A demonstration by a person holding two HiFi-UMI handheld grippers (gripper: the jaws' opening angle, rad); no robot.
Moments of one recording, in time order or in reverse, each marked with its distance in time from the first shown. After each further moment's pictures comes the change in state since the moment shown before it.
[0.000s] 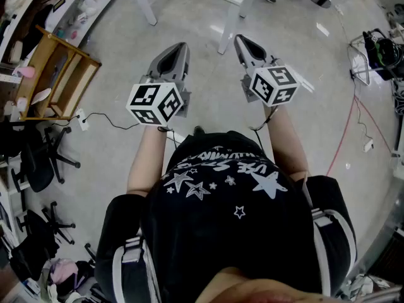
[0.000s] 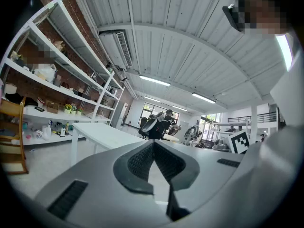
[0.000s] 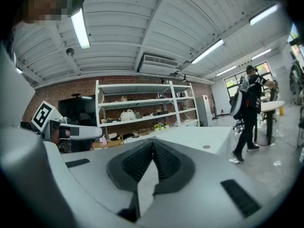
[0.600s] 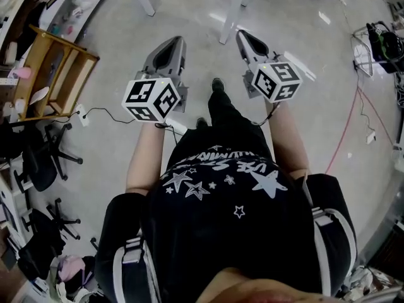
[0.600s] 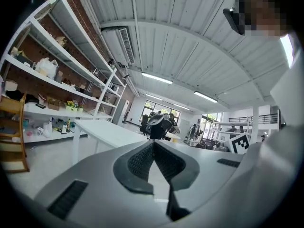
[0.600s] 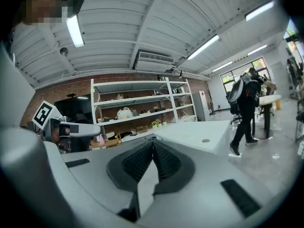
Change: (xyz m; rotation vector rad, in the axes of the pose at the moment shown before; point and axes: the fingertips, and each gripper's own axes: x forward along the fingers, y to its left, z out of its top) left arm 0.016 0.033 -0.006 -0.012 0.020 0.014; right arm 0.025 -0.015 -0.021 0.042 0.020 -0.017
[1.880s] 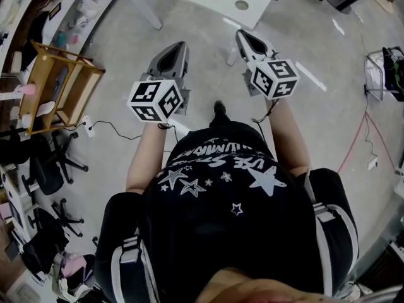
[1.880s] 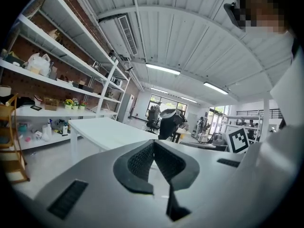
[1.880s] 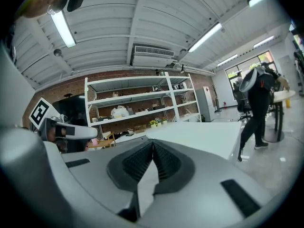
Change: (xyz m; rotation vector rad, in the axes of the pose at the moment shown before) left arm 0.196 0.080 0.005 0.030 0.078 0.076; right arm 0.170 -0.146 0.040 -0.005 0.033 0.062
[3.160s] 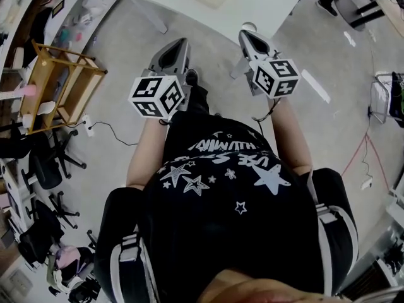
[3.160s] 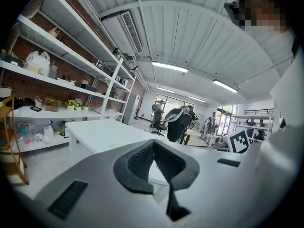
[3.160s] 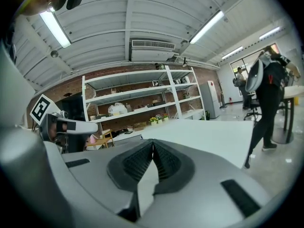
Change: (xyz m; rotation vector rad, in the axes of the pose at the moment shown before) left arm 0.116 0.065 0.019 -0.005 -0.004 0.075; right arm 0.112 -0.085 0.012 0.005 0.052 0.060
